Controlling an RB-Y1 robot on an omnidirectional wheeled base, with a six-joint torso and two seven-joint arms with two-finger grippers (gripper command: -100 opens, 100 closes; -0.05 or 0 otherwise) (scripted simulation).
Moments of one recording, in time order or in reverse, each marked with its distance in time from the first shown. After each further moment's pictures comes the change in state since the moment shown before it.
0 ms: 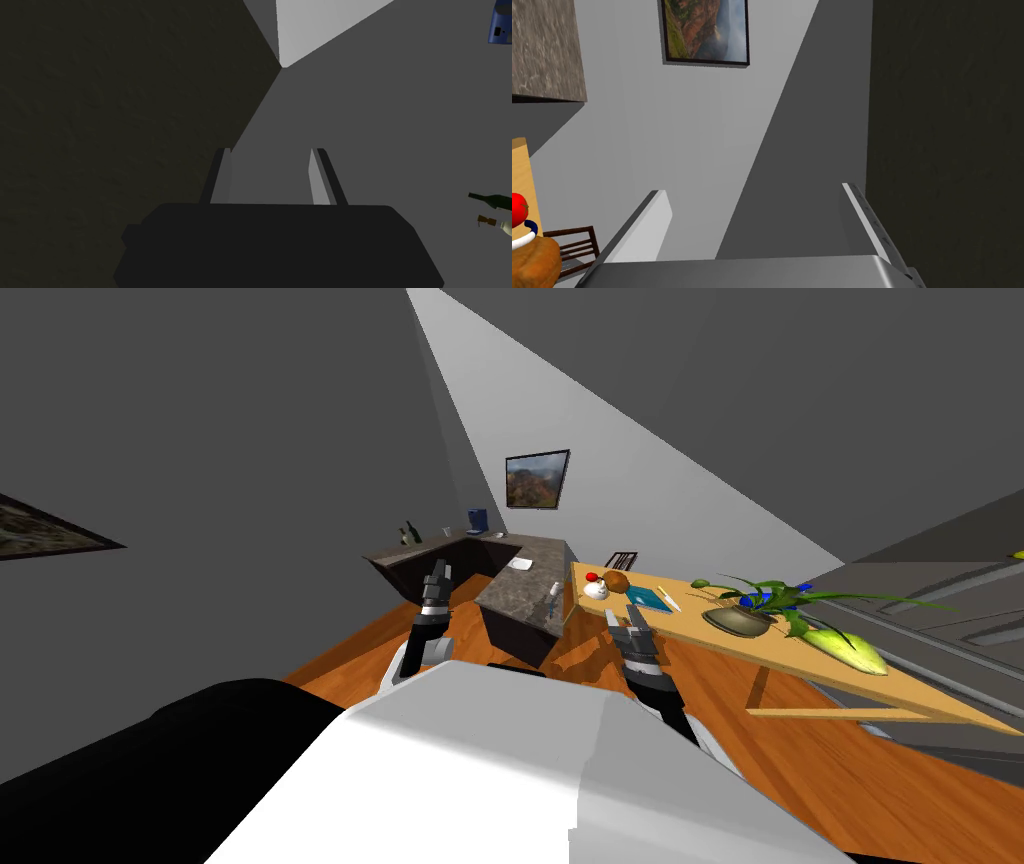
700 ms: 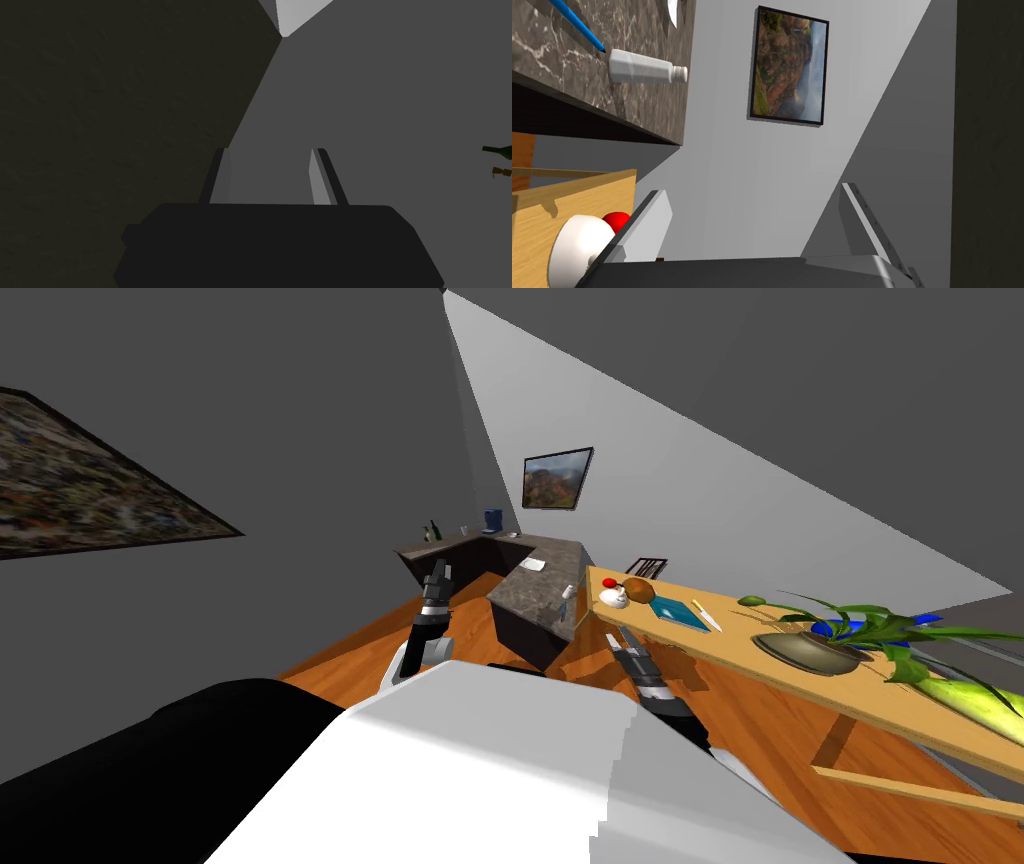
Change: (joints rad) left arm 0.000 0.000 0.000 0.000 0.000 0.000 0.000; right arm 0.079 -0.170 -0.013 0.224 0.084 -0.060 -0.133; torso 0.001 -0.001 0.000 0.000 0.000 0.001
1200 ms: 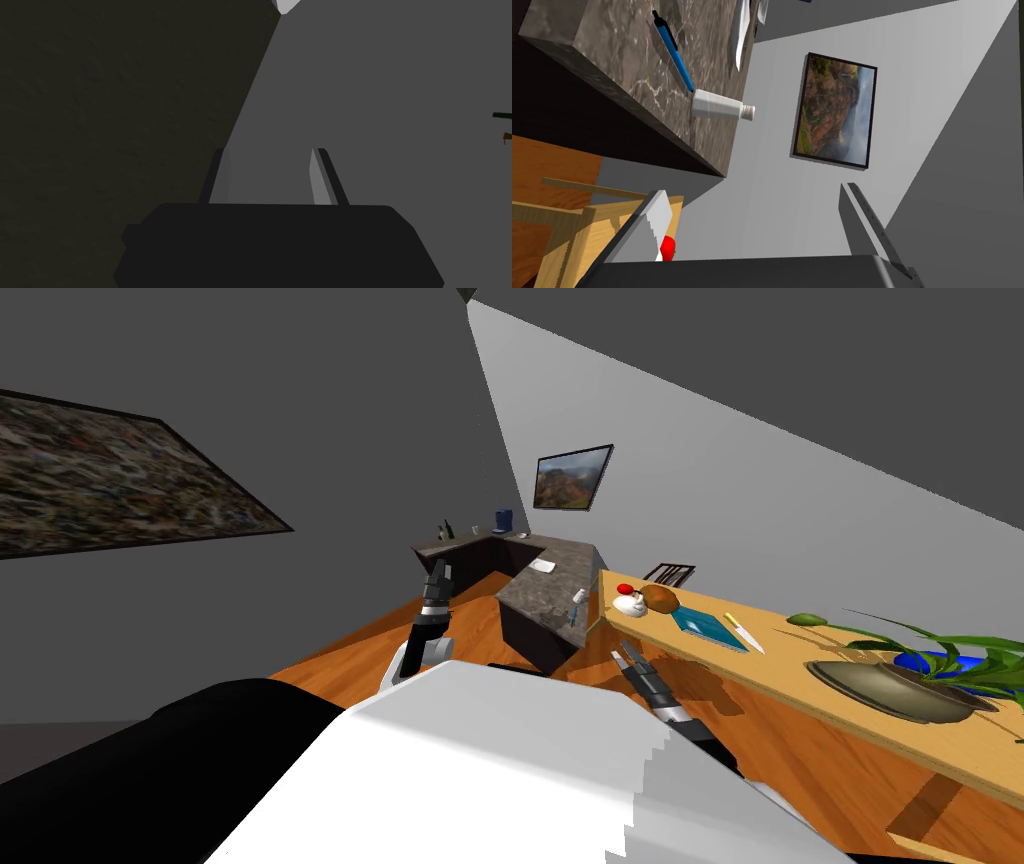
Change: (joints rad) left arm 0.000 0.000 0.000 0.000 0.000 0.000 0.000; right arm 0.060 -0.107 0.000 0.118 0.060 -0.026 -0.087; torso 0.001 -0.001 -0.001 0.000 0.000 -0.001
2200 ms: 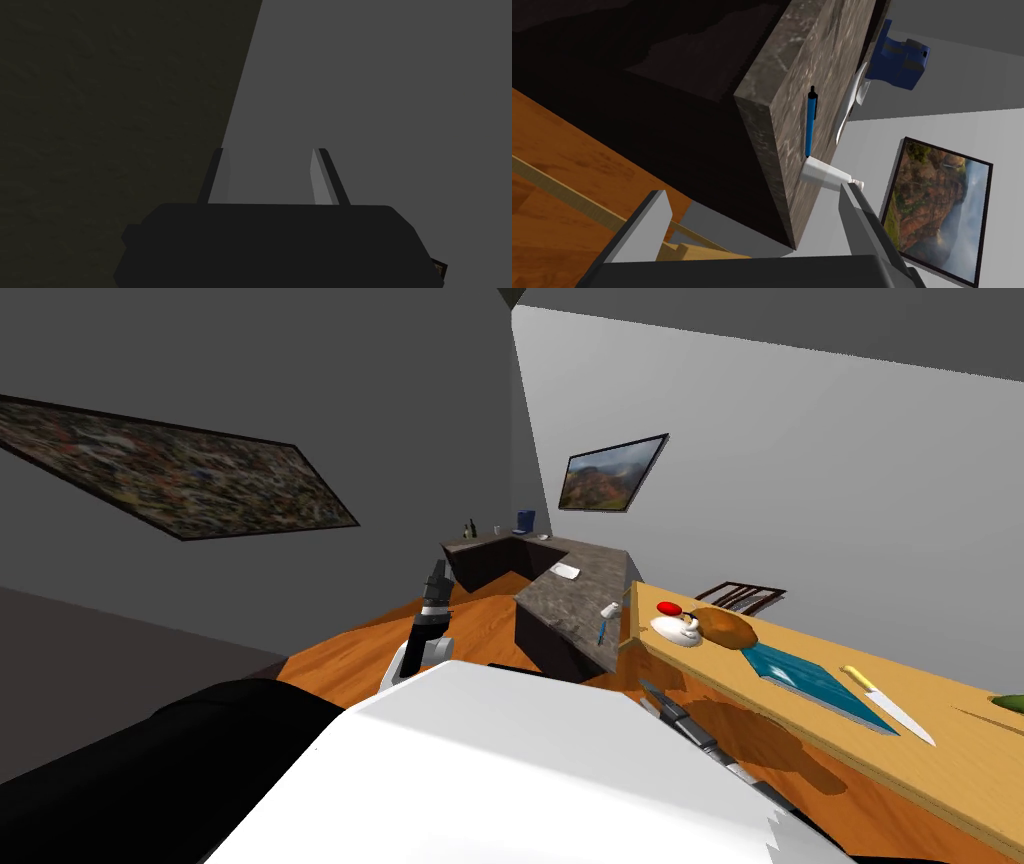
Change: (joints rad) left arm 0.000 0.000 0.000 0.000 0.000 0.000 0.000; right arm 0.083 -0.212 0.016 0.287 0.121 -0.075 -0.176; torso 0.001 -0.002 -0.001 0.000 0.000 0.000
